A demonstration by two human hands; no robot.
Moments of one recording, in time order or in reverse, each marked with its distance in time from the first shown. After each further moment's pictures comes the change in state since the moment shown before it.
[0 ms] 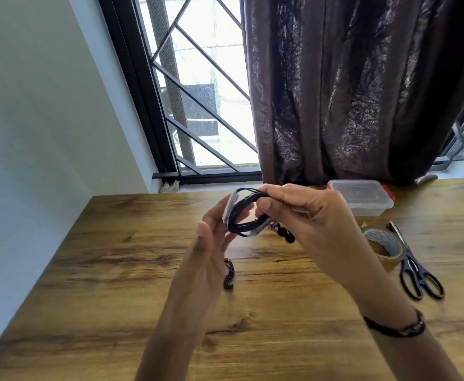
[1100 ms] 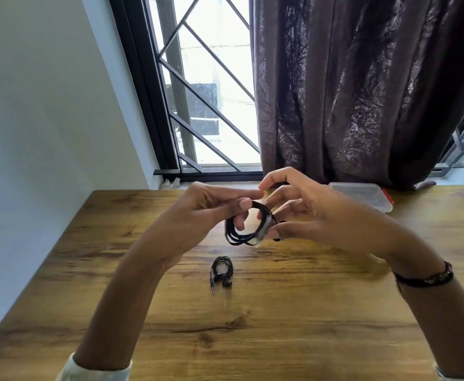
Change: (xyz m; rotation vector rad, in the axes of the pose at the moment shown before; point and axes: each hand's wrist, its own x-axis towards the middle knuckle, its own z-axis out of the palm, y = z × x) left_hand 0.045 0.057 -0.012 0.433 -0.223 -0.193; right_hand 0.024 -0.003 -0.034 -0.213 -0.511 0.208
